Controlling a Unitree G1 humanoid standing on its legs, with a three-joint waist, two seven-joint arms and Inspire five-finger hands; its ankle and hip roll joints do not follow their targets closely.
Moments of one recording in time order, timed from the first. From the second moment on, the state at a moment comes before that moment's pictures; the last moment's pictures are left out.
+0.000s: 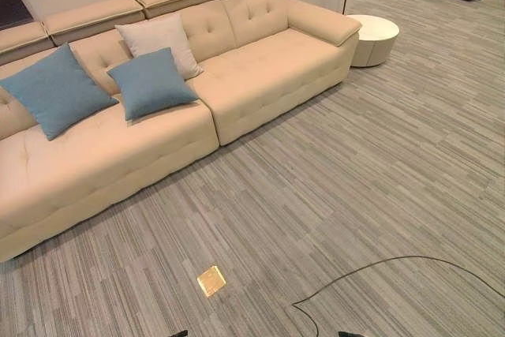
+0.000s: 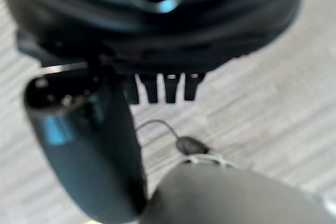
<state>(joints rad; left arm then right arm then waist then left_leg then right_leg) -0.01 0.18 -0.15 1.35 -0.21 -0.10 0.04 -0.05 -0.23 0.29 1.31 0.09 -0.04 -0.02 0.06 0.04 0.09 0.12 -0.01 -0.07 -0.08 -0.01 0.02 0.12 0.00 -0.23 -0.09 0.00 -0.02</state>
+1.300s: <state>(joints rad) -0.15 0.30 -0.24 1.35 -0.04 -0.07 0.10 -0.13 -0.20 0.34 1.24 -0.02 -0.05 -0.04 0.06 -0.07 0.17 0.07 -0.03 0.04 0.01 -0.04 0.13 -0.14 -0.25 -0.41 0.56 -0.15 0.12</state>
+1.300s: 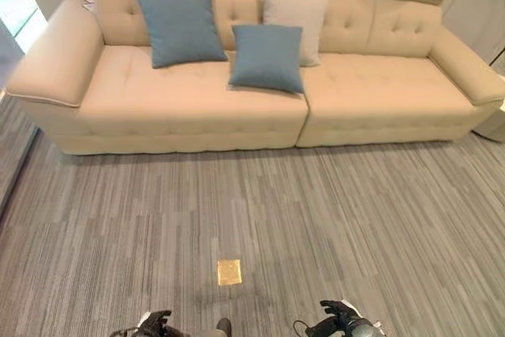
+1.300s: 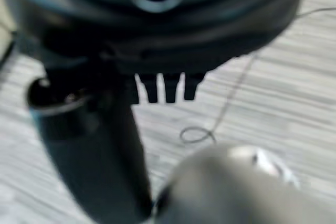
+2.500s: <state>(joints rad) -0.23 0.23 -0.28 1.29 -0.01 -0.11 0.12 -0.15 -0.22 0.40 1.25 0.02 -0.04 -0.08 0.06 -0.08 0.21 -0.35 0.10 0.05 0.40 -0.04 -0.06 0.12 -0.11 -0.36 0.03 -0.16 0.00</state>
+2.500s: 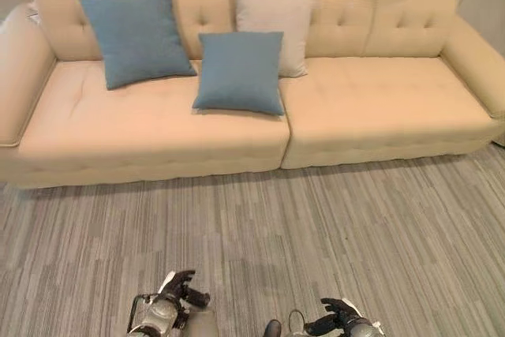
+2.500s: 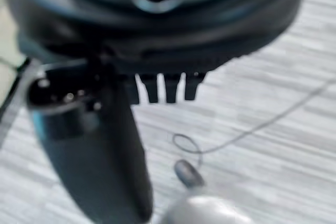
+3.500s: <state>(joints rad) -0.17 0.29 -0.30 1.40 0.01 -0.06 0.16 -0.16 -0.18 0.34 1.23 0.00 -0.07 -0.07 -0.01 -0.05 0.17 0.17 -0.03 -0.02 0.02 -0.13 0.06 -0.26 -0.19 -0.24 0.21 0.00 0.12</state>
